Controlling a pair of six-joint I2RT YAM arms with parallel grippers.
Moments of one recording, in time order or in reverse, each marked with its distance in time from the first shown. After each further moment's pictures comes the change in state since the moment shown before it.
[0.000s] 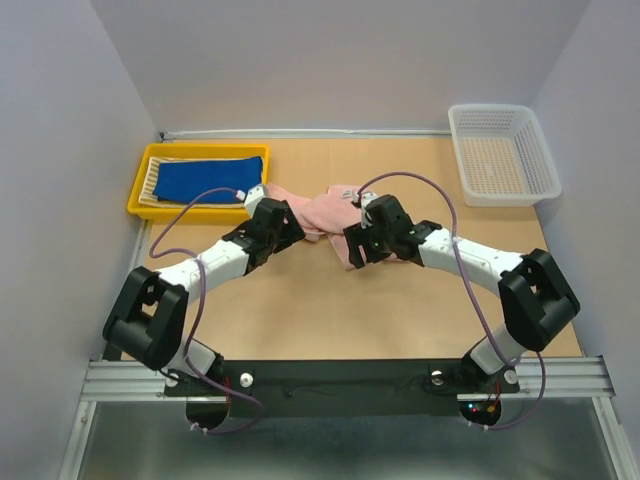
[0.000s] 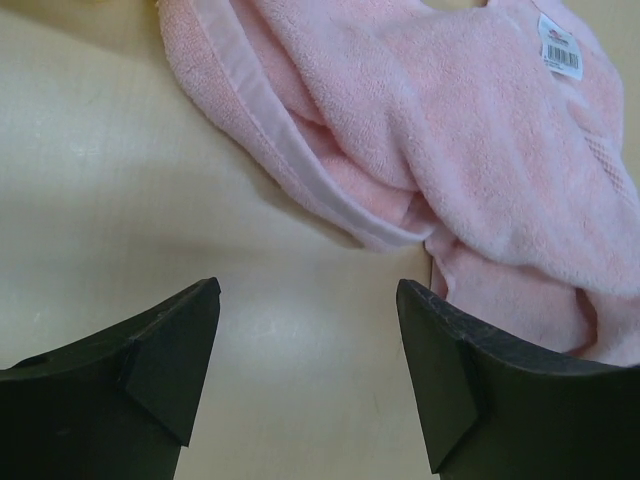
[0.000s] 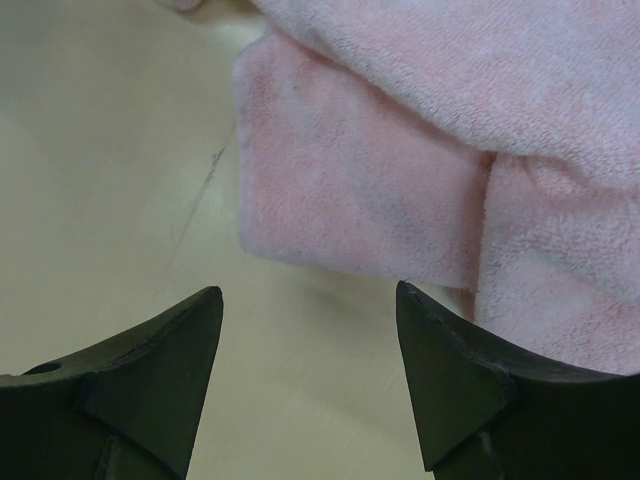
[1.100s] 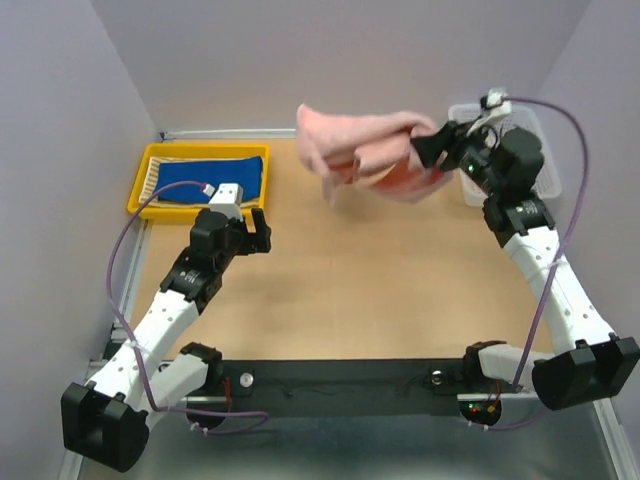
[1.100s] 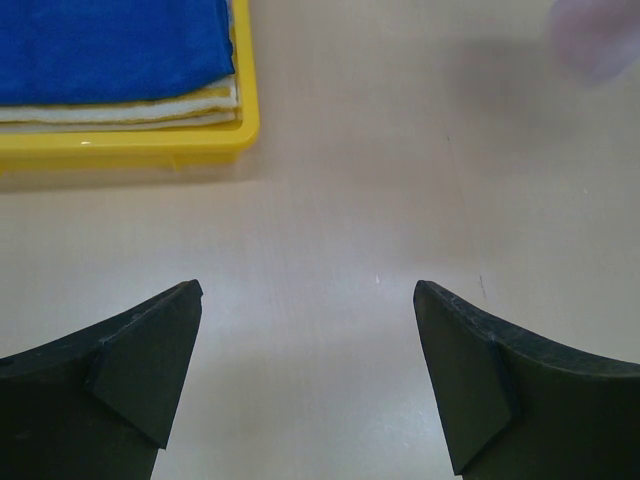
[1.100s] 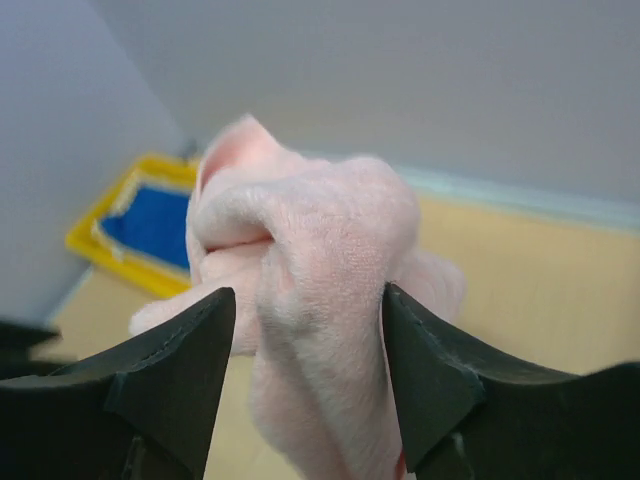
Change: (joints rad) left arm 0.166 -0.526 -0.122 -0.093 0.154 0.594; right arm -0.473 -0.329 0.361 0.278 -0.270 0.054
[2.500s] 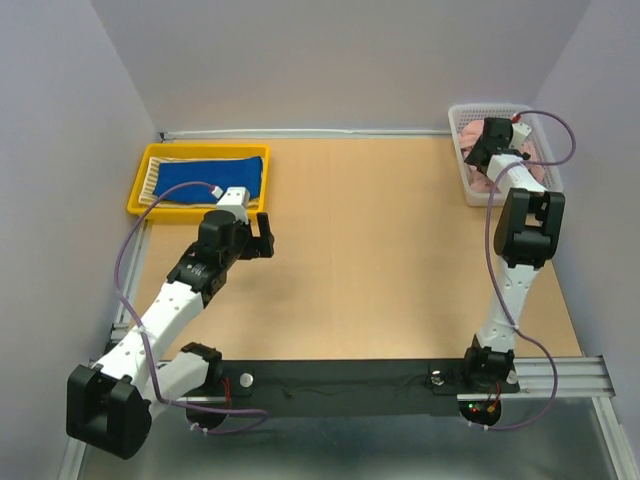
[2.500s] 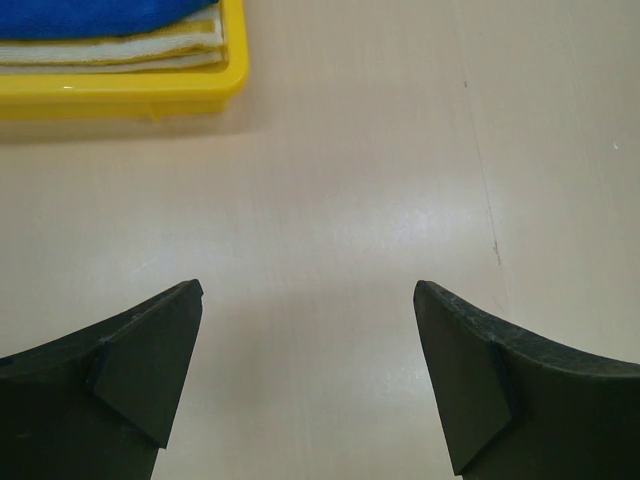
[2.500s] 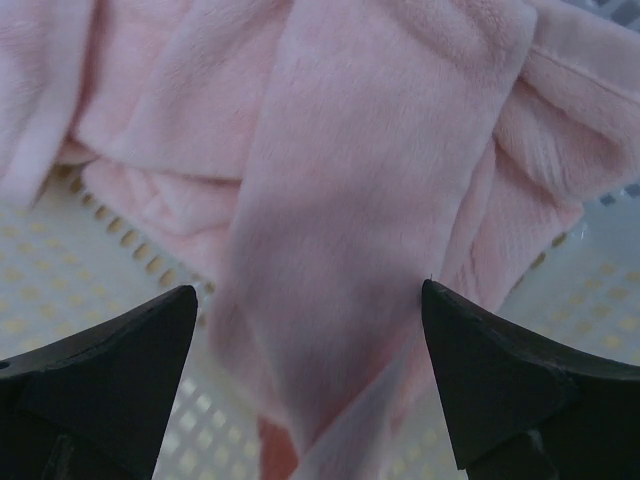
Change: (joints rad) left arm 0.002 0.075 0.000 -0.040 0.030 -0.011; right arm -0.311 0.959 0.422 -0.299 0.809 0.158
